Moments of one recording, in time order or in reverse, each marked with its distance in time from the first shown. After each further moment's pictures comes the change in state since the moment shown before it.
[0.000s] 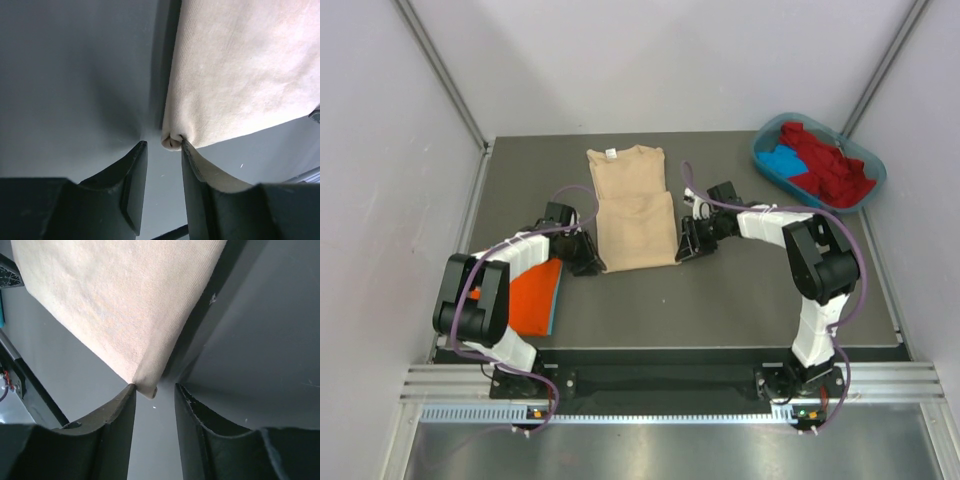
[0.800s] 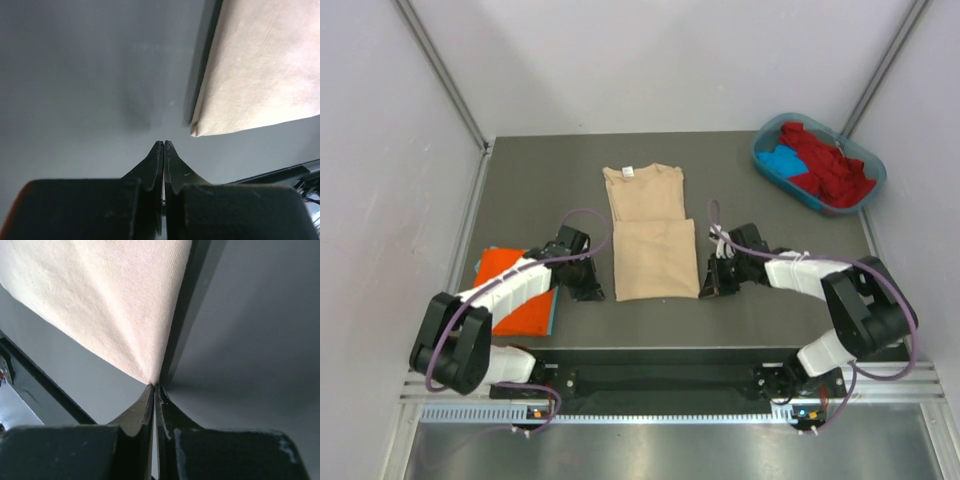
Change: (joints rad) left arm -0.185 -0.228 -0.145 -0.125 -0.122 -0.077; right arm 0.019 -0.378 -0.487 0.129 0.106 0.168
